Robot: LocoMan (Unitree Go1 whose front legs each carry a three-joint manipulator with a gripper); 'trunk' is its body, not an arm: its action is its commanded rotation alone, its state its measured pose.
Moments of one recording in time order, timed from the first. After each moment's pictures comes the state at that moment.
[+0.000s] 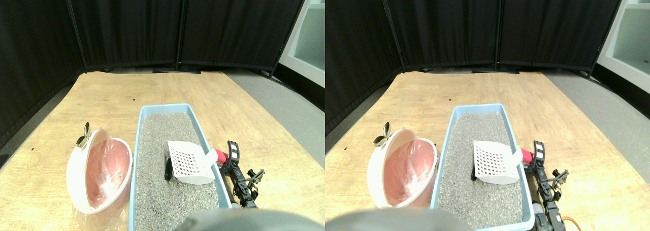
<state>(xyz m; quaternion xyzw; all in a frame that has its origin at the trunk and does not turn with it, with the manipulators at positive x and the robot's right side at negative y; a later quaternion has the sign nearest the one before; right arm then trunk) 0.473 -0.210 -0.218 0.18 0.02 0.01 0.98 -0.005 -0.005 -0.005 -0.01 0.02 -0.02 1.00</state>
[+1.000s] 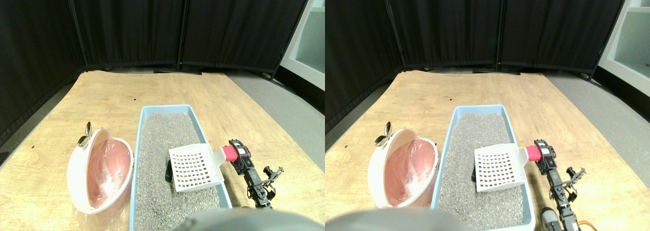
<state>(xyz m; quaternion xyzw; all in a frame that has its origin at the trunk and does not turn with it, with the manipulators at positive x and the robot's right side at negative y) 0.458 -0.224 -0.161 0.09 -0.08 0.05 0.99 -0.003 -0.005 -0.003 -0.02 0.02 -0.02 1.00</state>
